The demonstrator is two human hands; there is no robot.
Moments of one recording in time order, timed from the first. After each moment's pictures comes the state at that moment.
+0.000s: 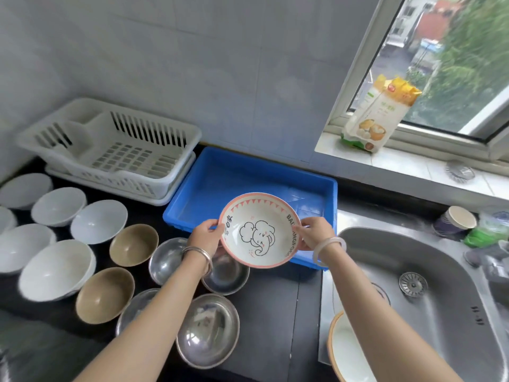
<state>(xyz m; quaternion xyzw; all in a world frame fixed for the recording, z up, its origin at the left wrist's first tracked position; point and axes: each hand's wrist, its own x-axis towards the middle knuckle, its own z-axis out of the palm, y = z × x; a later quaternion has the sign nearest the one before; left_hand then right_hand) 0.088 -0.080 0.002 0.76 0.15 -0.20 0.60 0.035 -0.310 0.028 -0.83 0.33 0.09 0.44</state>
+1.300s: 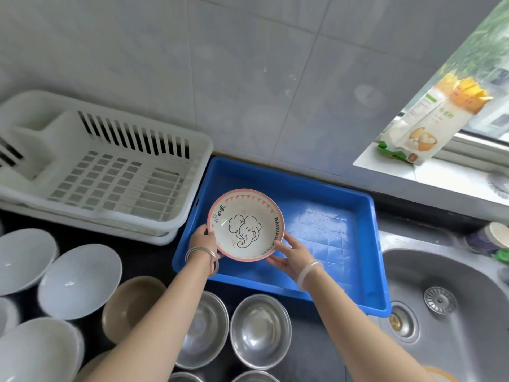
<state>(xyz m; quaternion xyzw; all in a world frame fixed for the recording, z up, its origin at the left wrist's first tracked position) 0.244 -0.056 -0.081 0.65 0.27 -0.27 0.66 0.150 -0.234 -0.073 -0.49 0.40 0.10 0.77</state>
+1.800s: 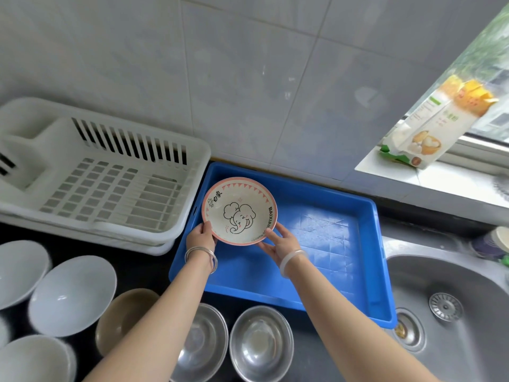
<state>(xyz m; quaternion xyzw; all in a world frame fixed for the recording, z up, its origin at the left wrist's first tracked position) 0.267 -0.069 -0.096 0.62 0.27 -0.19 0.71 0.198 -0.225 -0.075 -0.44 0.40 0.04 0.80</state>
